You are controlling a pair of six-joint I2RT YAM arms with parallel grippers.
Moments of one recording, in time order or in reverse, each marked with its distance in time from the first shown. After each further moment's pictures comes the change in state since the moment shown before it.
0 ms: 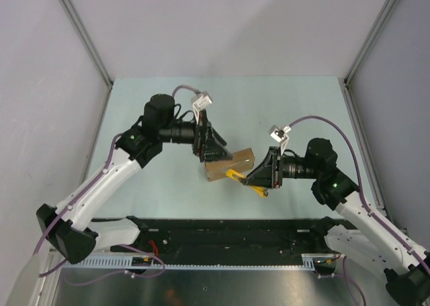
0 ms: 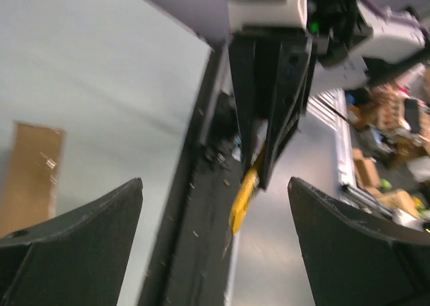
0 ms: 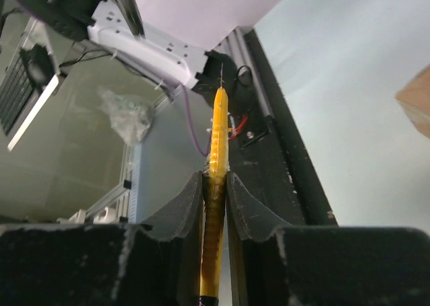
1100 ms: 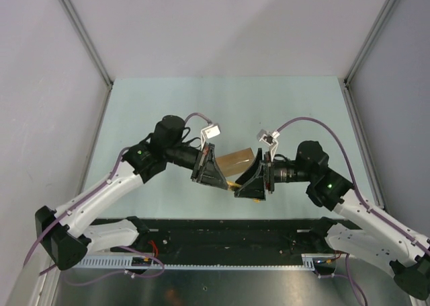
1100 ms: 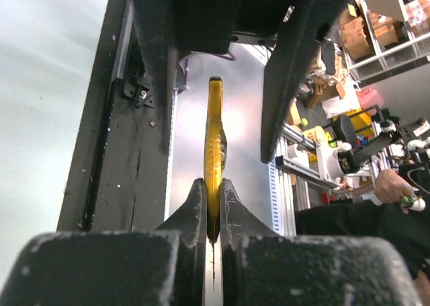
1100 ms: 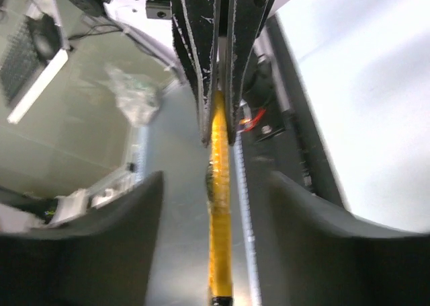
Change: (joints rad) left arm -0.112 -0.095 -0.226 -0.017 0.218 -0.102; right arm 0.184 0.057 0.054 0.019 0.051 -0.026
